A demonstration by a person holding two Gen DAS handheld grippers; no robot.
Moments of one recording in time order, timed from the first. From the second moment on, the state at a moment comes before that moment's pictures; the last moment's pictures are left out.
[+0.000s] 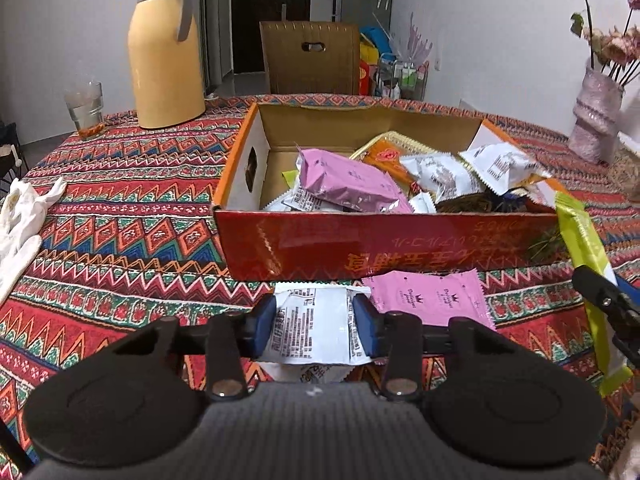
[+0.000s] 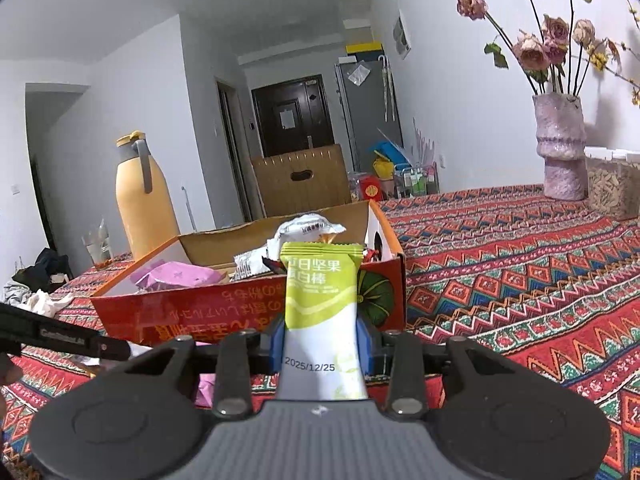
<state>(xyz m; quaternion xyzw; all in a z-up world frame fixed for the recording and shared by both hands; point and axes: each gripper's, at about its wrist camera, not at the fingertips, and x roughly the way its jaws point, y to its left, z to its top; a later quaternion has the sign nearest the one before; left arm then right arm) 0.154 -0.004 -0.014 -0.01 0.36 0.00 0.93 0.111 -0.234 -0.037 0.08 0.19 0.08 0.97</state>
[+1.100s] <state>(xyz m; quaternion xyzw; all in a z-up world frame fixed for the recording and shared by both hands) 0.118 -0.007 0.050 -0.04 0.26 -0.01 0.96 0.096 -0.220 0.013 0.06 0.14 0.08 0.98</state>
